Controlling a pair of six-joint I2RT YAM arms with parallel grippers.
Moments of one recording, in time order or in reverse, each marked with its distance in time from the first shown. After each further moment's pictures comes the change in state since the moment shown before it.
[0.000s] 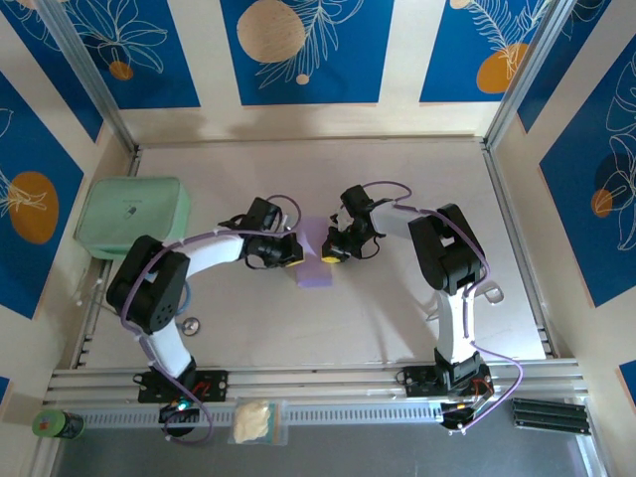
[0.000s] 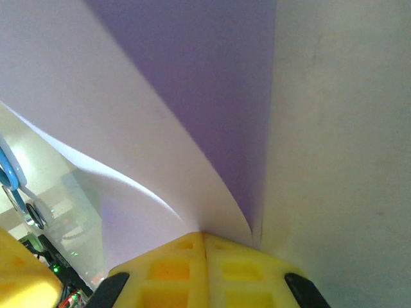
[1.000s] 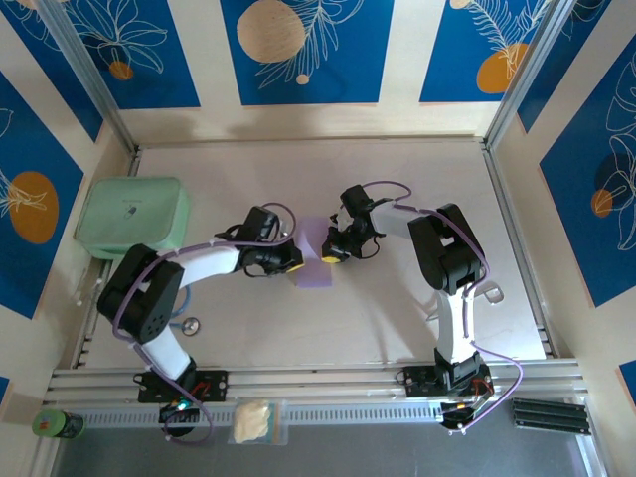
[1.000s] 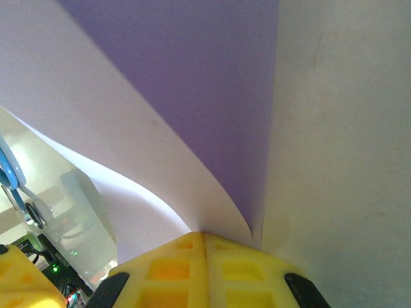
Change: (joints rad) left arm -0.020 -0.056 -0.098 0.117 -0.020 -0.140; right arm 0.000 0.000 -0.001 -0.004 0.000 -0.003
